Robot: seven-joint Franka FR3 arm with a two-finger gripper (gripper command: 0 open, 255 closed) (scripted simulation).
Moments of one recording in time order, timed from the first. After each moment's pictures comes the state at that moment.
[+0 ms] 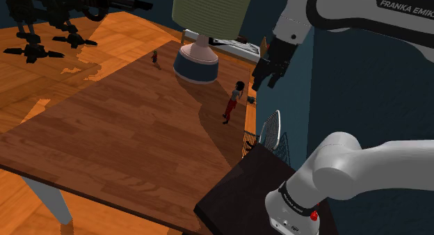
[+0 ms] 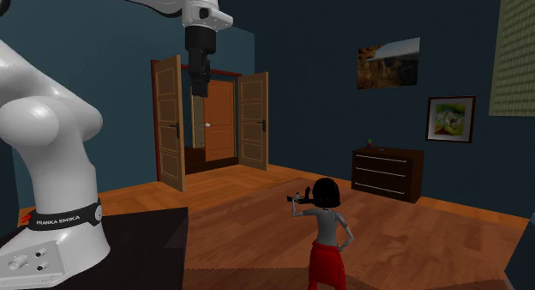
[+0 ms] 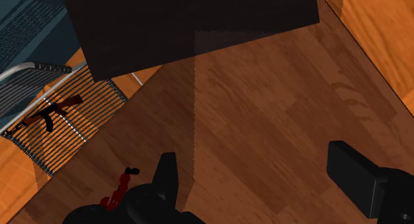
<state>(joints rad) 0.01 -0.77 -0.05 -2.42 0.01 1.62 0.17</state>
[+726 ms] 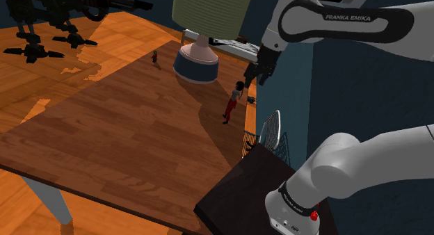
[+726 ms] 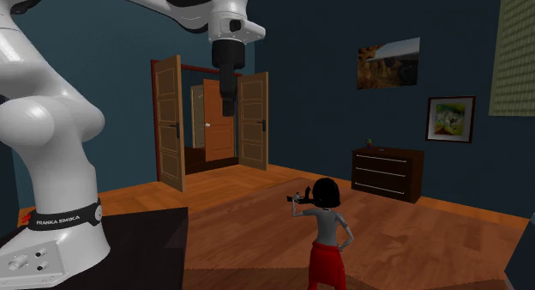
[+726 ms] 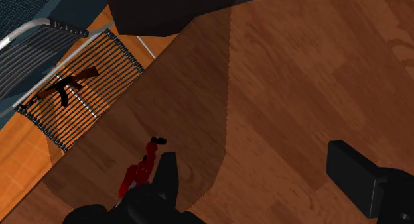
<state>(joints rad) -0.04 -0.56 -0.17 -2.42 -0.09 1.85 0.04</state>
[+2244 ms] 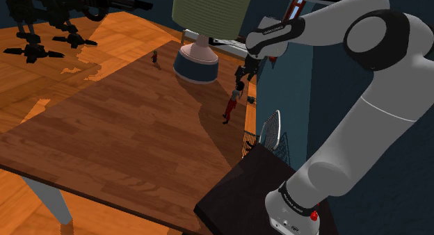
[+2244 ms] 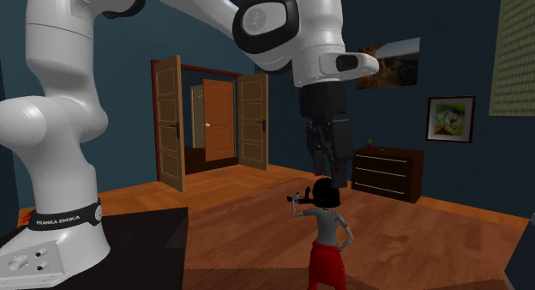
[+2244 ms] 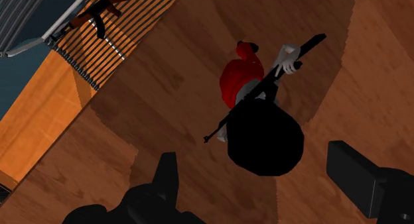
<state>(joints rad) -0.13 0.10 -0.39 -2.07 0.00 2.28 -0.31</state>
